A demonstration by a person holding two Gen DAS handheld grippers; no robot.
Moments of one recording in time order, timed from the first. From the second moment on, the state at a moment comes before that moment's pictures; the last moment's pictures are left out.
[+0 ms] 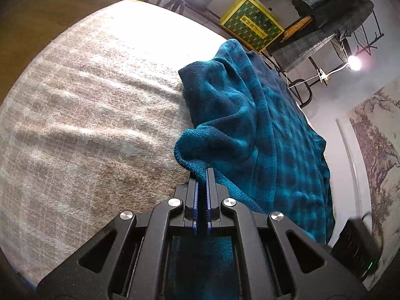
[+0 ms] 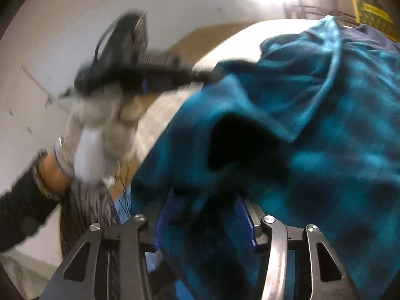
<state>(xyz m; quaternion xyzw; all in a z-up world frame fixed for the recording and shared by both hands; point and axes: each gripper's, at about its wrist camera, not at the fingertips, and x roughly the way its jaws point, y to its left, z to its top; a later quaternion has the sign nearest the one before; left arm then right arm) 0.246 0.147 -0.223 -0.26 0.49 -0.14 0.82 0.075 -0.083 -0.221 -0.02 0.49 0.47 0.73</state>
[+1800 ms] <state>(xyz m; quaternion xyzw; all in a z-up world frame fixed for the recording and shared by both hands) 0.050 0.130 -0.232 -0.23 0.50 -0.17 0.81 0.182 -0.135 -0.170 0.10 0.47 0.33 0.82</state>
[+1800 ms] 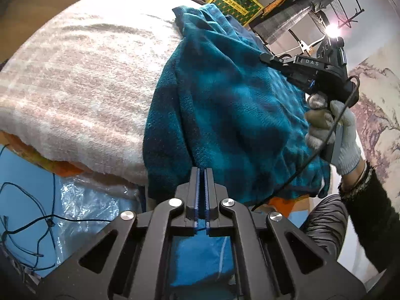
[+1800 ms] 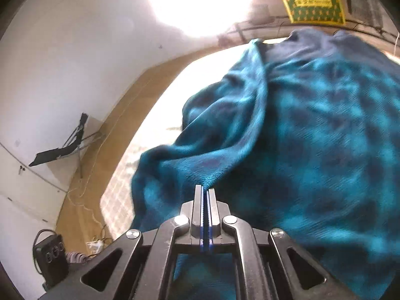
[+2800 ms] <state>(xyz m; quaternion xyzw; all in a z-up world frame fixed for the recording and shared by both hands) 0.068 0.149 -0.235 -0.21 0.48 -0.14 0.84 0.262 -0.005 -0.098 -0.13 0.45 0.36 0.81</state>
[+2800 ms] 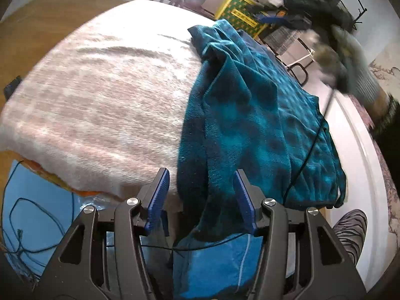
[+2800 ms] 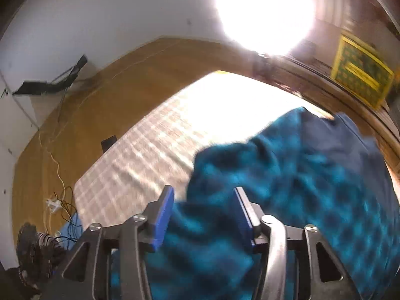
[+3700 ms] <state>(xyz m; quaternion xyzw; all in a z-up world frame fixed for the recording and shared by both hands) 0.064 0.158 -0.237 -0.25 0.47 -0.19 0.83 0.368 0.053 -0.132 -0.12 0.42 0.32 0.84</state>
